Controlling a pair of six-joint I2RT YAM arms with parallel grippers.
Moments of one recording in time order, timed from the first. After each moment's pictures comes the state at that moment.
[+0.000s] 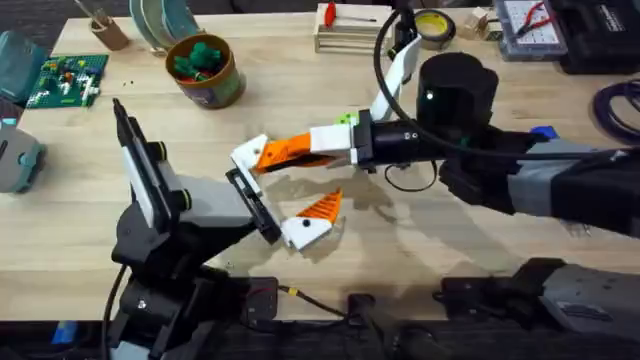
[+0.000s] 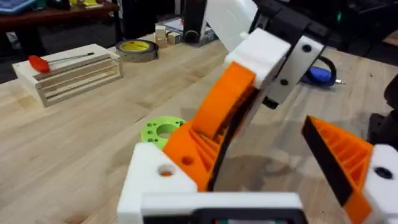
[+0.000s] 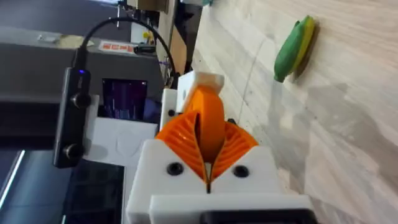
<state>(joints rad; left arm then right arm) -0.24 0.01 0.01 -0.07 0.74 -0.05 0.66 1.39 0.59 0.49 -0.82 1.08</state>
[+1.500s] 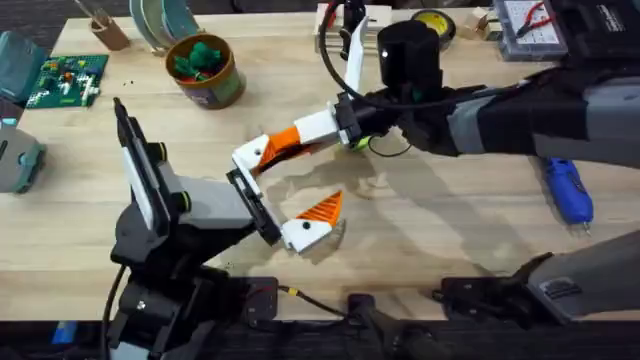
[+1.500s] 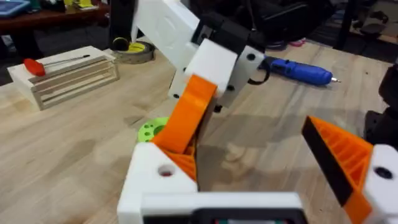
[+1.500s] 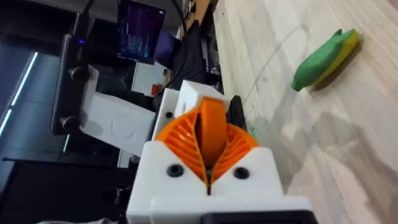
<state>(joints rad) -0.24 0.00 0.01 -0.07 0.76 -0.03 0.59 1.72 0.85 0.45 -1.23 0.82</state>
